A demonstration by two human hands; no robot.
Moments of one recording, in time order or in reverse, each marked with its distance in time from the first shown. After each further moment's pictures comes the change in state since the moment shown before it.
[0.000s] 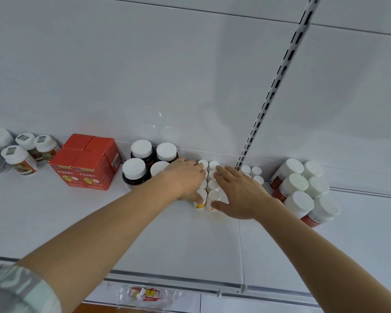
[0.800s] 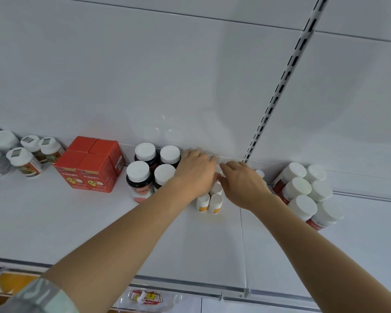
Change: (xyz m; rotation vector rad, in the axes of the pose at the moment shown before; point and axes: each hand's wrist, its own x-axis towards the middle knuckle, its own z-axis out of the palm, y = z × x) left_hand 0.014 0.013 -0.006 -0.217 0.367 -0.263; right_hand 0.020 -0.004 -0.014 0.051 0.249 0.120
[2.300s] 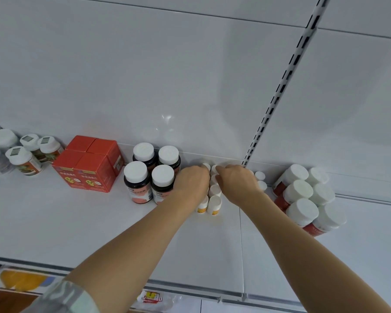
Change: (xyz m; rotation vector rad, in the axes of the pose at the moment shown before) left_hand -0.002 0.012 0.025 -0.047 -0.111 -0.204; right_hand 0.023 0.001 0.020 -0.075 -0.033 0.049
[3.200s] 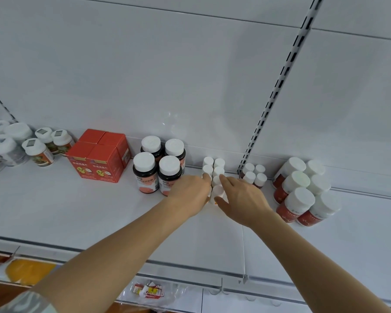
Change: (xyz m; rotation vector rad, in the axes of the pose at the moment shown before) left_hand -0.057 -0.011 0.011 0.047 0.082 0.232; right_hand -0.076 -0.016 -0.001 0.061 0.021 -0.095
